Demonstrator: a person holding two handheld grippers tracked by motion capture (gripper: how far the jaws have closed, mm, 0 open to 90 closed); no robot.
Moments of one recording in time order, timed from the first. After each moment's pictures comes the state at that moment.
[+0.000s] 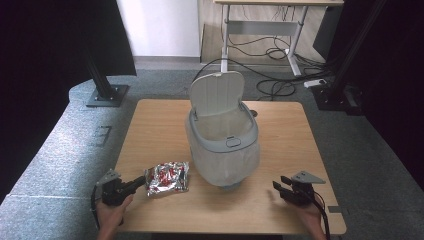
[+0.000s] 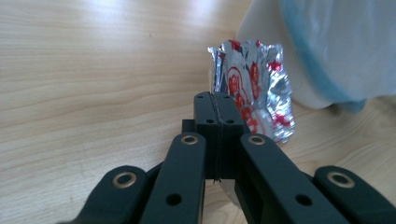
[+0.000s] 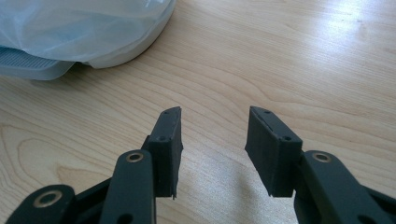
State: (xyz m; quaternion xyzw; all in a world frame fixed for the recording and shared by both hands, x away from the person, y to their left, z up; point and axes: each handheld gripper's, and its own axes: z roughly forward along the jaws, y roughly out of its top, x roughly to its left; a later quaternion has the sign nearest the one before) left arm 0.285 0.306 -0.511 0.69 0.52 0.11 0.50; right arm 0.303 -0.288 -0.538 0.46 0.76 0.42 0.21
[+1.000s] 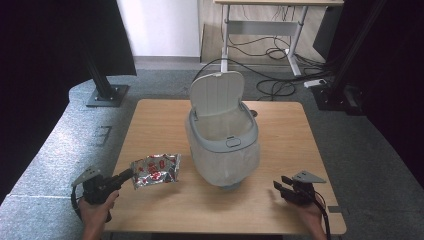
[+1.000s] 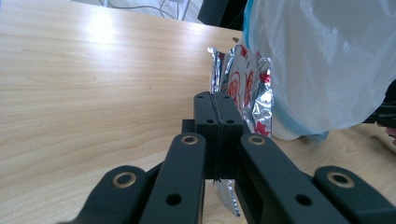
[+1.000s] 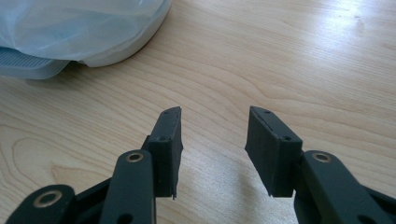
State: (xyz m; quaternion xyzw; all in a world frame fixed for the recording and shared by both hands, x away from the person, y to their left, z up) left arm 0.273 0.325 -0.462 0.67 0.49 0.14 0.54; right arm 0.305 -0.292 -0.539 0.46 0.76 0.42 0.21
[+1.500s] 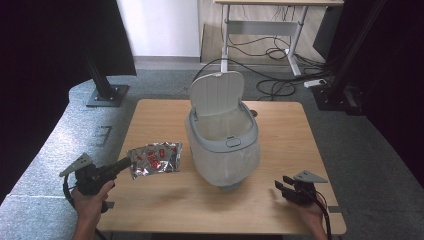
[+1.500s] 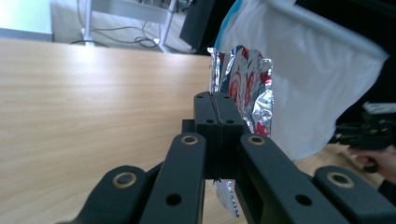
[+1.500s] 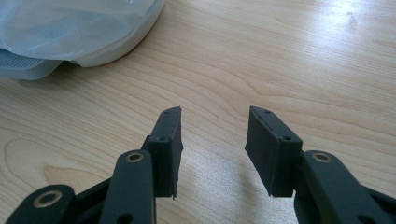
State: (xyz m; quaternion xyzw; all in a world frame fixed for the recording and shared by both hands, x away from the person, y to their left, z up) left arm 0.279 0.325 -0.412 0.66 0.45 0.14 0.58; right arm 0.306 -0.296 -0.540 0.47 0.75 0.41 0.21
